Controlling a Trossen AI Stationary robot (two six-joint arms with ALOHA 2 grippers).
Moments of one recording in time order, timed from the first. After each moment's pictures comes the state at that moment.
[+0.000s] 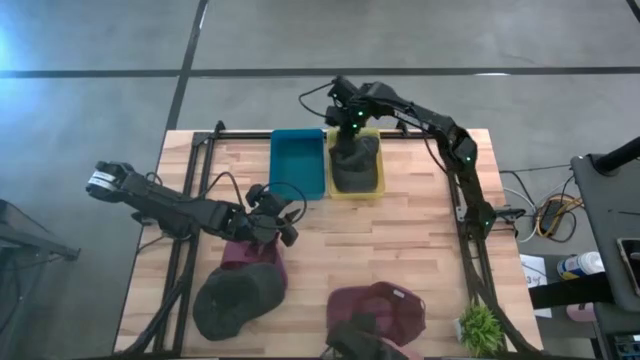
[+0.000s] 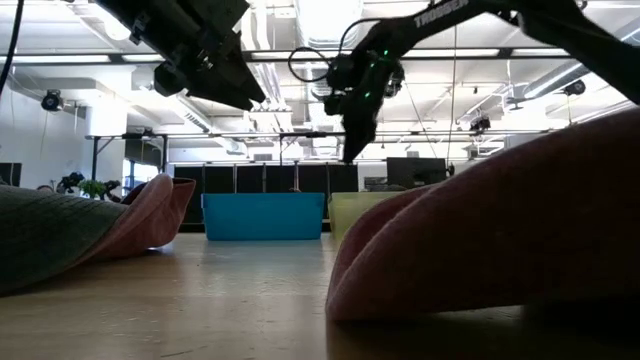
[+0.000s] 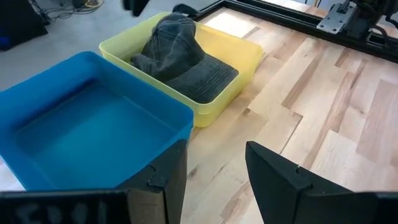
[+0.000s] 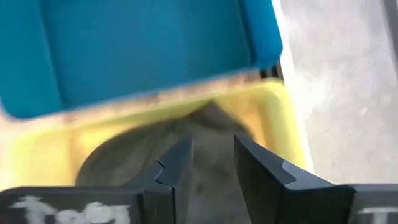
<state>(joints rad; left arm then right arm) -0.26 1.29 0.84 -0.24 -0.77 -0.60 -0.61 2.16 2.08 -1.11 -0.14 -0.37</state>
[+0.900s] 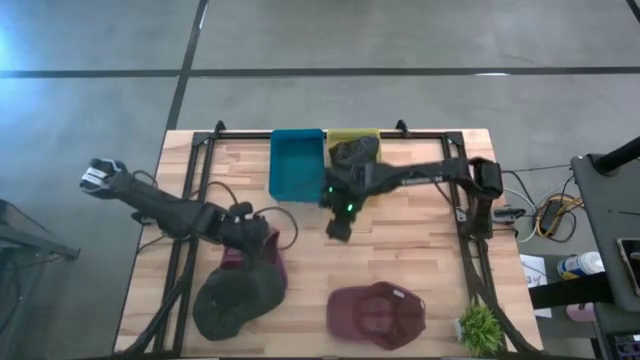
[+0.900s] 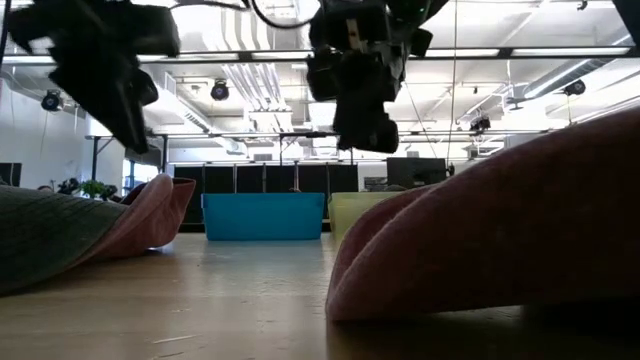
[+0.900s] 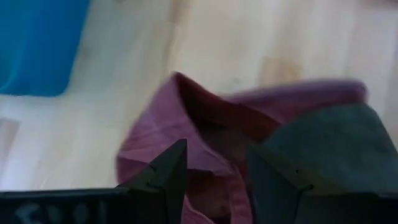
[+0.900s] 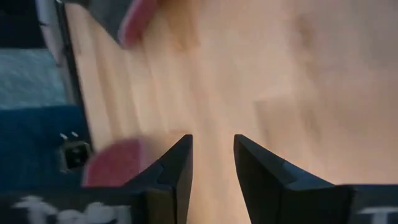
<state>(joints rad) -0.36 1.19 0.85 -0.79 -0.25 -0.53 -0.12 1.89 1.45 -0.67 -0.53 0.42</state>
